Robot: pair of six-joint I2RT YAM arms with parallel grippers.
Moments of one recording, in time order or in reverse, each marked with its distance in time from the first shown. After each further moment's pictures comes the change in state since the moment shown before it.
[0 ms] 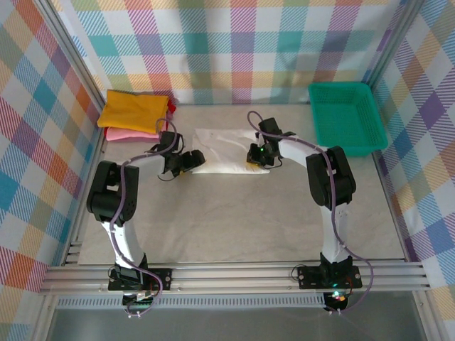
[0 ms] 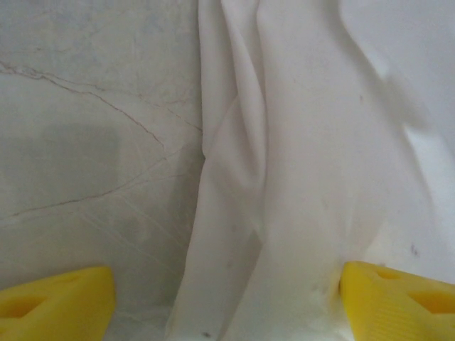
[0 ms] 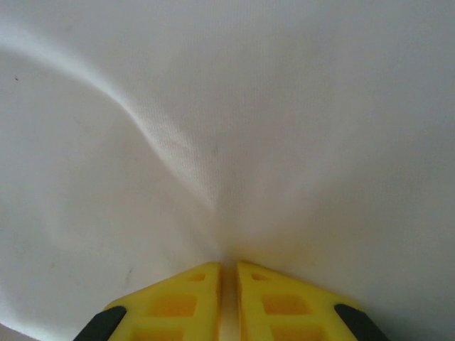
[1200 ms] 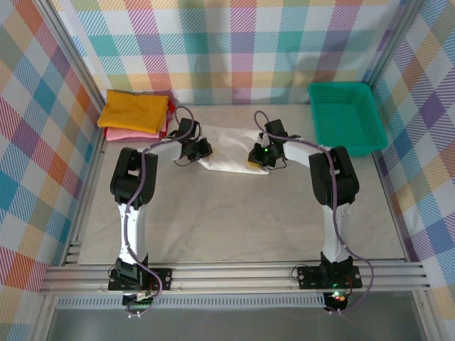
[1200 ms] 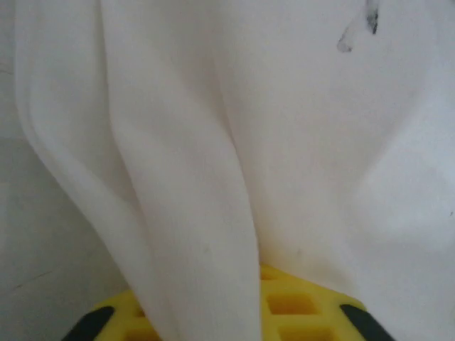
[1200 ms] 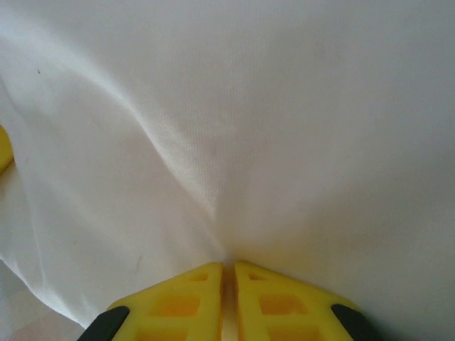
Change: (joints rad) left arm -0.074 0.268 0.352 -0.042 0.010 -0.005; right arm -0.040 -0.019 -0.073 0.103 -0.113 0.052
